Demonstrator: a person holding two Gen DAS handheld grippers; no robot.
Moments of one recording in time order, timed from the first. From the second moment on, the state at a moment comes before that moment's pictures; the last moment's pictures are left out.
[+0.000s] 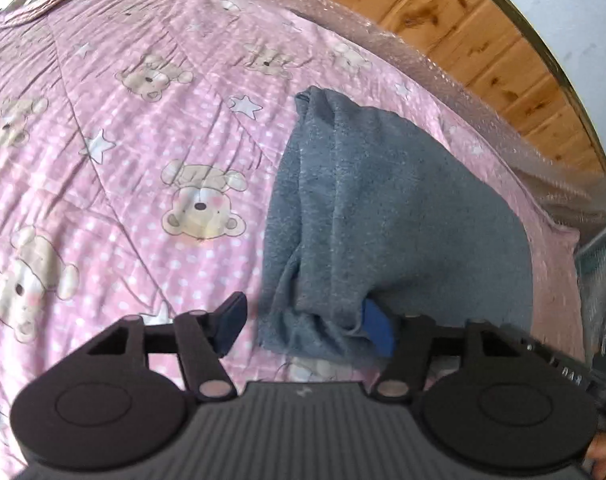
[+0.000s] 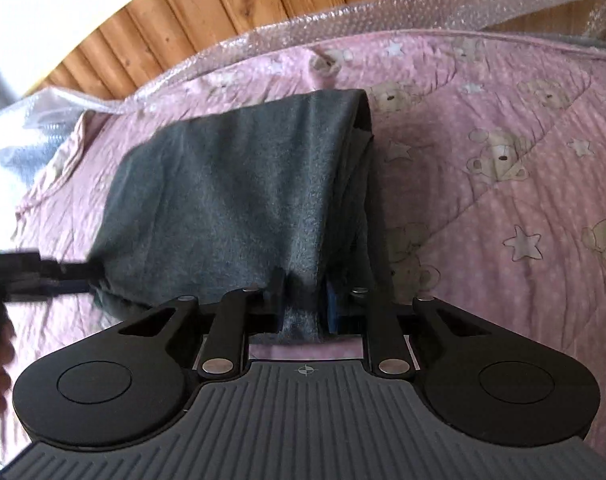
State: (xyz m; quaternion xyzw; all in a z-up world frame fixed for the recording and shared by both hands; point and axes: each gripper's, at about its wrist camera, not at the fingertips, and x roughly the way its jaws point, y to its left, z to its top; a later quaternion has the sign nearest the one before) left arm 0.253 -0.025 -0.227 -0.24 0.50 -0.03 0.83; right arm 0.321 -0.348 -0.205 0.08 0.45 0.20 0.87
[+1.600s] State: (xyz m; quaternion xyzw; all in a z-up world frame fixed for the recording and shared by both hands) left arm 0.051 -0.109 -0.073 -0.10 0.43 -0.10 0.89; right arm 0.058 -0.318 -0.035 0.01 0.36 0.06 0.93
